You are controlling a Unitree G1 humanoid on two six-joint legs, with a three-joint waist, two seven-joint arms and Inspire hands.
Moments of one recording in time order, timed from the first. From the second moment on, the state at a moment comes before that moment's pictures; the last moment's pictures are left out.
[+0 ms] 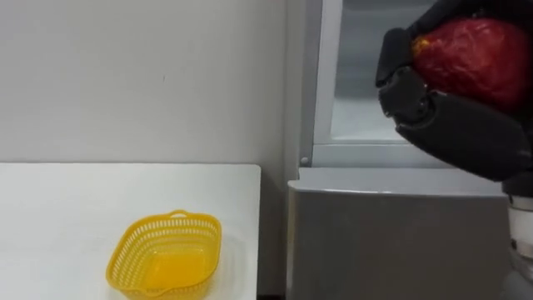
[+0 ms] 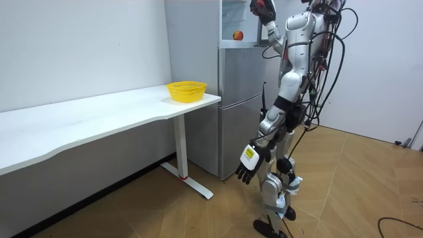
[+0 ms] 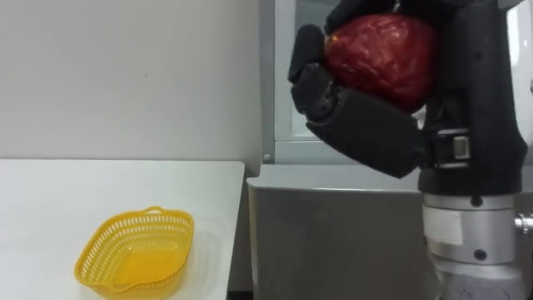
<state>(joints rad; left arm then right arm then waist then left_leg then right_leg) 0.27 0.25 0.01 1.06 0.36 -0.01 -0.07 -0.29 -0.41 0.05 -0.53 -0.13 -0.22 -0.32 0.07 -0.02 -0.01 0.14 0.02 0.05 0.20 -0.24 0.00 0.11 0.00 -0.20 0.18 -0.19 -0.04</state>
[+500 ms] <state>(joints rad) 0.22 0.27 -0.07 1.09 0.35 -0.01 -0.10 -0.31 -0.40 0.18 -0.57 -0.27 -0.25 -0.15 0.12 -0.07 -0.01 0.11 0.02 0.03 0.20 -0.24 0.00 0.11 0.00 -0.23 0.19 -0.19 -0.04</state>
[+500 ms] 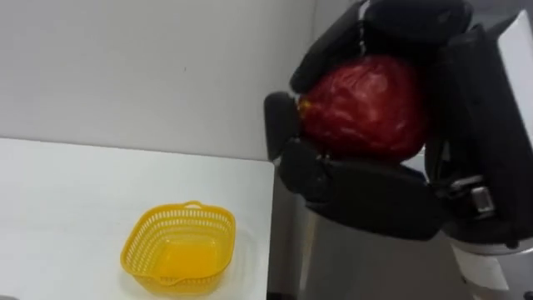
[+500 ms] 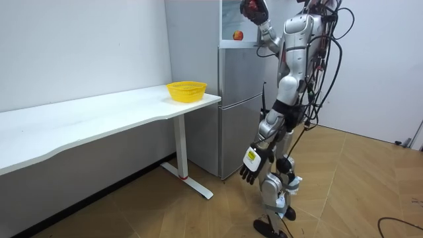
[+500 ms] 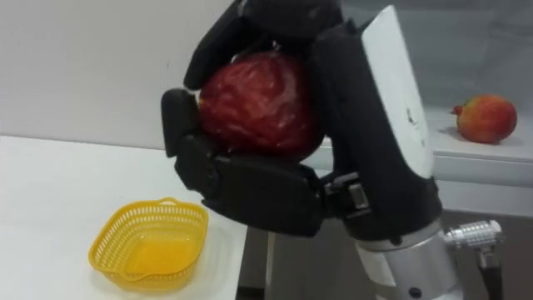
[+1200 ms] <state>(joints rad) 0.19 0.28 -0.08 1.13 0.36 0.00 -0.15 -0.47 -0.40 0.37 -0.22 -0.47 -0.20 -0.03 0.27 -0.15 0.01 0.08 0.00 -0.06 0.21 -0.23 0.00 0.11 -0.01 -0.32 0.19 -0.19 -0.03</state>
